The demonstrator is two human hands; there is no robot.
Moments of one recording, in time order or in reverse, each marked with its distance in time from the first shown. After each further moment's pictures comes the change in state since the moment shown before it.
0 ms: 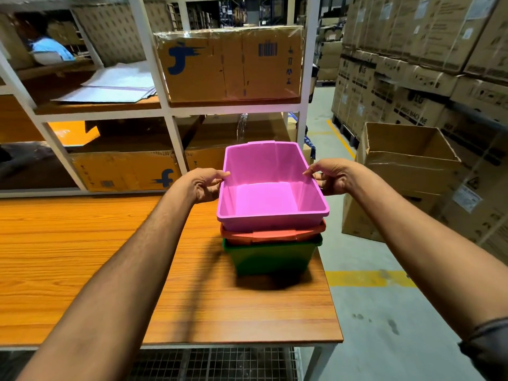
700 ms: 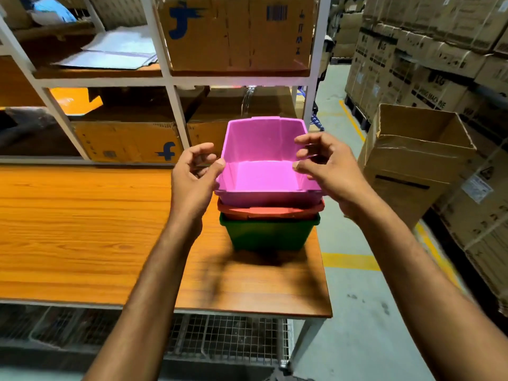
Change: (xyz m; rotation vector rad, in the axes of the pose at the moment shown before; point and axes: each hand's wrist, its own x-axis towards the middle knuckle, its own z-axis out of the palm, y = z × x) left_hand -0.125 -0.081 0.016 0.022 0.332 0.728; right_hand -0.121 0.058 0.034 -0.205 0.072 -0.797
